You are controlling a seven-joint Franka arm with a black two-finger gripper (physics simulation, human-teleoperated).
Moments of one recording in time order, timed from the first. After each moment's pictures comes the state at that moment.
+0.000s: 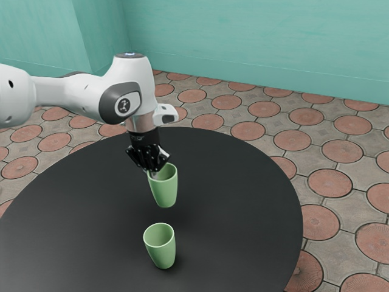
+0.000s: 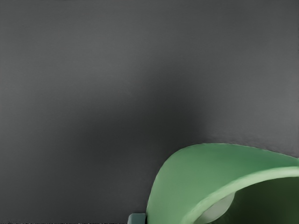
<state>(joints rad) 0.05 0.10 -0.19 -1.97 -0.02 2.00 -0.18</state>
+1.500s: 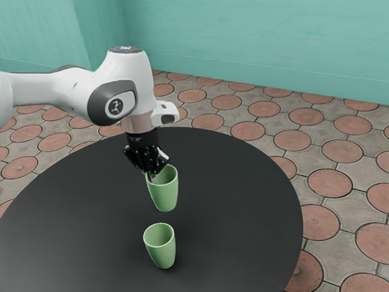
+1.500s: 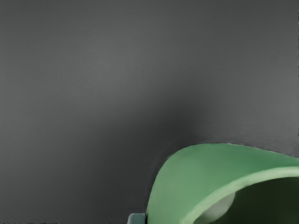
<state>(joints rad) 0.05 -0.06 -0.26 -2.08 -0.03 1.98 -0.21</state>
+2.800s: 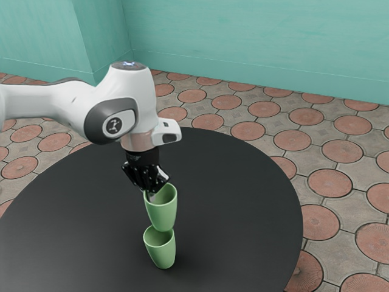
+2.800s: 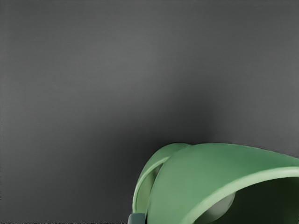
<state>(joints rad) 0.05 -0.14 -0.33 -2.19 -0.04 1.99 -0.23</state>
